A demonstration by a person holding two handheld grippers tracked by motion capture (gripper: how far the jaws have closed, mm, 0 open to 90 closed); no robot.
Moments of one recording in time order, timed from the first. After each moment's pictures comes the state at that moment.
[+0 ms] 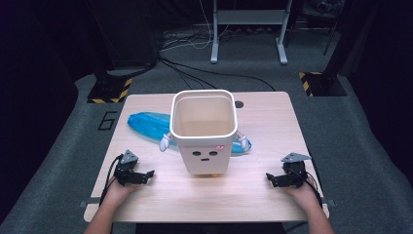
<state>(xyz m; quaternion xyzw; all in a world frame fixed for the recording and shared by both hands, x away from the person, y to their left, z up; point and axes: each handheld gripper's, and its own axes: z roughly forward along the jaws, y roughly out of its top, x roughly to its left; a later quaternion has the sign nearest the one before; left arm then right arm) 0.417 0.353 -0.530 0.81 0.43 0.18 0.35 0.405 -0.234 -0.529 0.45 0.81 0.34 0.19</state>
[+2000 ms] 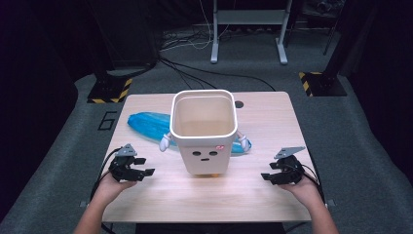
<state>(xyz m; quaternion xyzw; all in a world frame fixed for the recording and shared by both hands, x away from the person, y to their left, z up) 0.402 0.339 -0.455 0.86 0.36 0.10 0.36 0.397 -0.205 -0.471 0.37 0.86 0.33 0.09</state>
